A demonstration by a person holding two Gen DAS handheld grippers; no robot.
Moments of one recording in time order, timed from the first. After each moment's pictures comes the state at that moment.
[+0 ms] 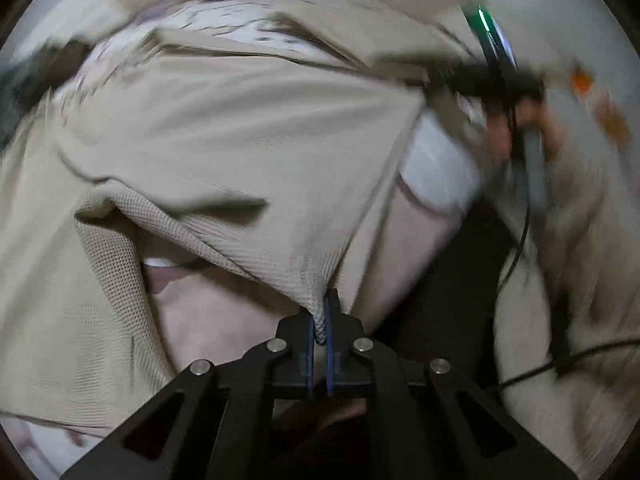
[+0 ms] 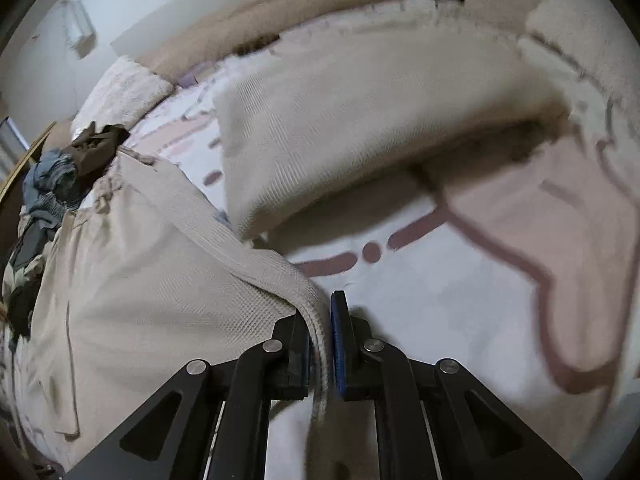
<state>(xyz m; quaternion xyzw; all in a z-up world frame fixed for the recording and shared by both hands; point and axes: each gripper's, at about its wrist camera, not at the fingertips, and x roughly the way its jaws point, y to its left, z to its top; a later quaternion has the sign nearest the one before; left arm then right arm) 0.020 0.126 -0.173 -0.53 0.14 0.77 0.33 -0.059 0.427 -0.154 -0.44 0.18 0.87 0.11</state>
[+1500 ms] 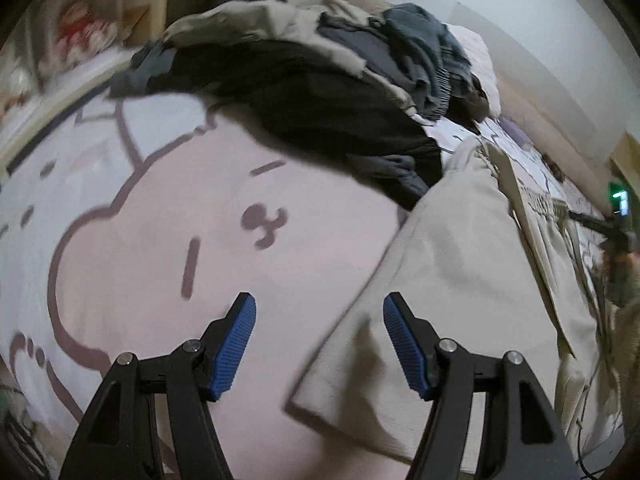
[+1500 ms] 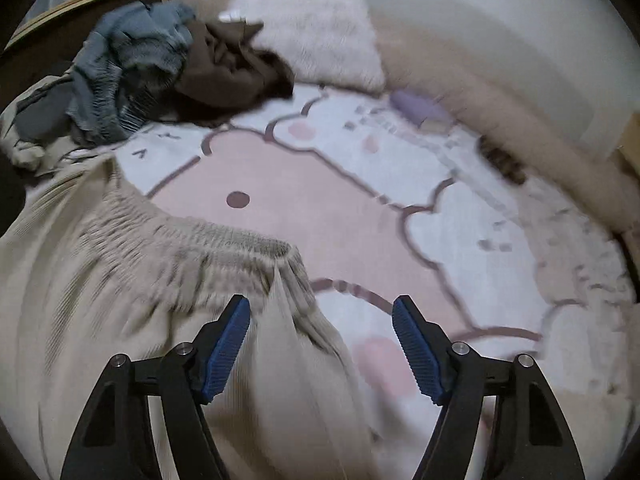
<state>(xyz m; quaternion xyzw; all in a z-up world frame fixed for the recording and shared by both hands) -0.065 -0.273 -0.177 -0.43 -0.19 0.87 -0.10 -0.424 0.228 -0.158 -0.44 -0.13 0.88 -0.12</state>
